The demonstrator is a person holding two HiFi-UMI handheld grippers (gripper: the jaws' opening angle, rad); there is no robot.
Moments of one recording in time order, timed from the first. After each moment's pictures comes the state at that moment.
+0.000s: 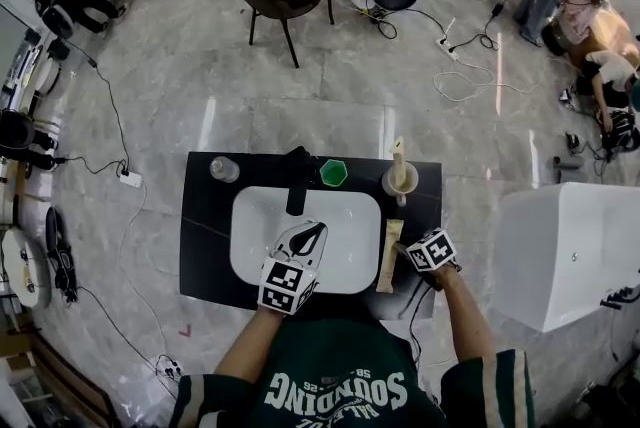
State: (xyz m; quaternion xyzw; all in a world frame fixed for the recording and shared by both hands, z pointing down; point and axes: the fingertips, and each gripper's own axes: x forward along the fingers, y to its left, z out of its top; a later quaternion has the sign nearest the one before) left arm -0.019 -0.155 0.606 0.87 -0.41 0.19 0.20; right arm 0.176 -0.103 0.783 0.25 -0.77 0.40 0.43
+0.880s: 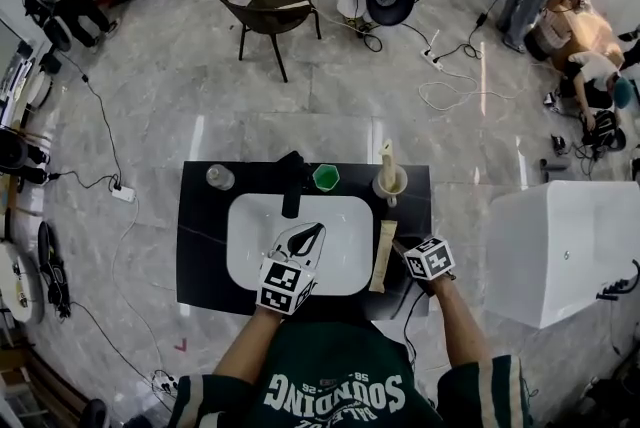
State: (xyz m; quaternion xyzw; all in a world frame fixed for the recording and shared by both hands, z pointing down) left arm -0.013 -0.151 0.586 0.89 -0.40 0.17 0.18; right arm 0.176 -0.113 0.733 0.33 -0.79 0.35 0.38
